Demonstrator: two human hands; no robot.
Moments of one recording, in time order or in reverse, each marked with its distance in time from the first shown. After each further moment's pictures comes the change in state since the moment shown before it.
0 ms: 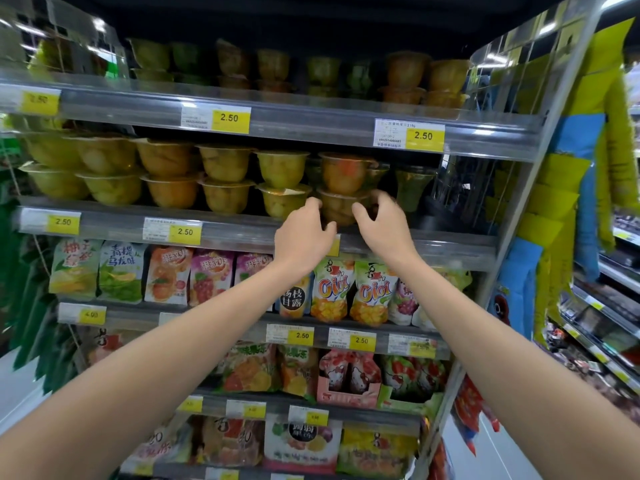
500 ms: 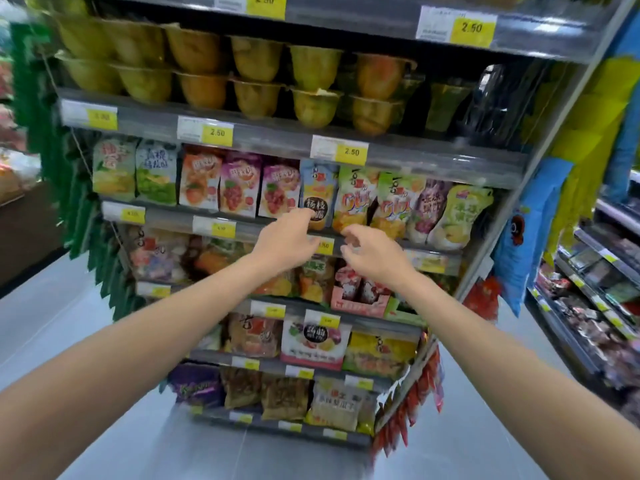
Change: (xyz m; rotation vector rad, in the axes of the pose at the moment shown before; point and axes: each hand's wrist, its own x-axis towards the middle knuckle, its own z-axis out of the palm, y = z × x) left_hand -0.125 -0.084 0.001 0.214 -0.375 0.030; right_hand -0.155 0.023 0.029 -0.322 -0.612 -0.123
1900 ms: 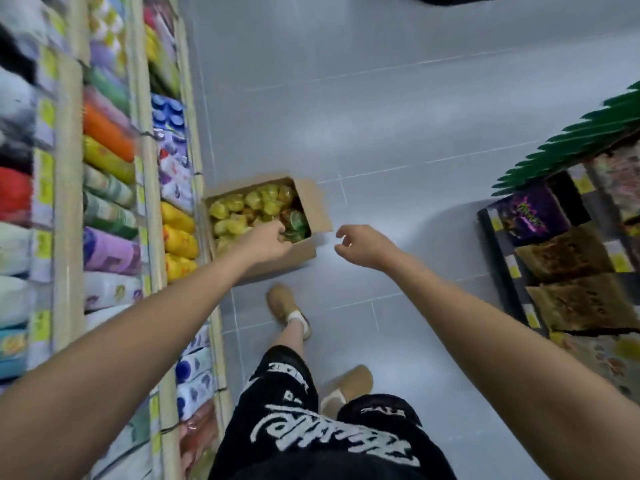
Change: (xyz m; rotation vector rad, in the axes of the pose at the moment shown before) left_hand -0.861 -0.195 -0.003 -0.334 -0.181 -1.588; right_hand -0.398 -0.501 0.429 -0.059 -1.198 -0.794
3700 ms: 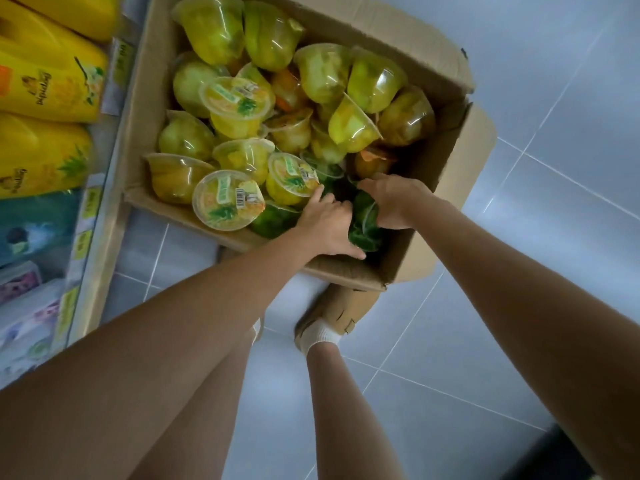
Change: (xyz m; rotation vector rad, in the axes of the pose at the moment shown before) left_hand 0.499 -0.233 0.294 -0.094 -0.119 -0.067; right_hand 0.615 0.100 0.271 -0.894 -0.663 -0.353
